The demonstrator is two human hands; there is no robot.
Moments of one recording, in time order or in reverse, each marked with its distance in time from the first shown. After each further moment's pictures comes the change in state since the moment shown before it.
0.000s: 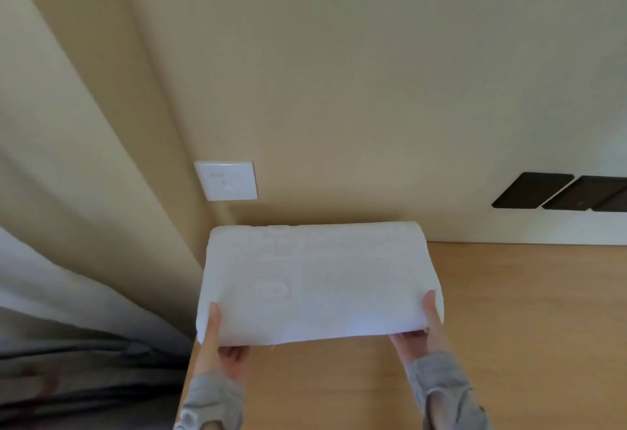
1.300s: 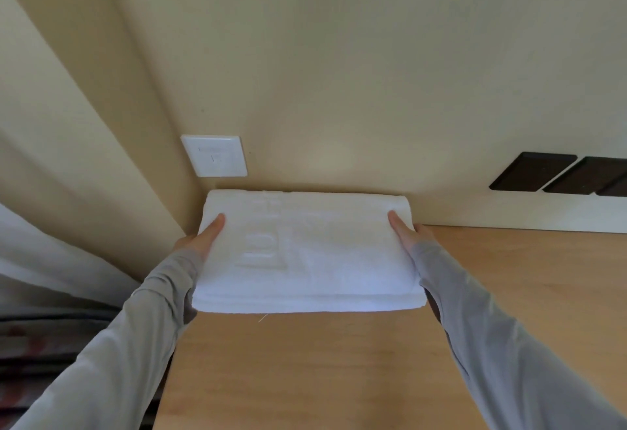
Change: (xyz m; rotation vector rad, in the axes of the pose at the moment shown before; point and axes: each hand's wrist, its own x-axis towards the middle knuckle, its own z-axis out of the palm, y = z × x) left_hand 0.063 0.081 0.061 1.064 0.156 0.243; right_hand 0.086 -0.068 0.054 -1.155 0.126 -0.003
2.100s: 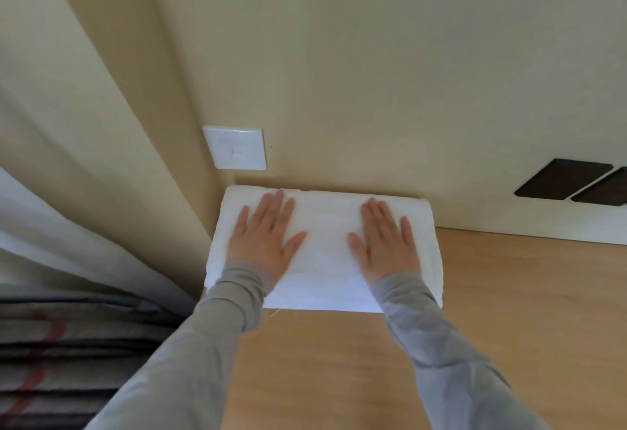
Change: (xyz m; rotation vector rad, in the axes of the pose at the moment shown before) left_hand -0.038 -0.015 0.054 1.206 0.142 0.980; right_hand -0.048 0.013 0.065 -1.096 0.192 -0.826
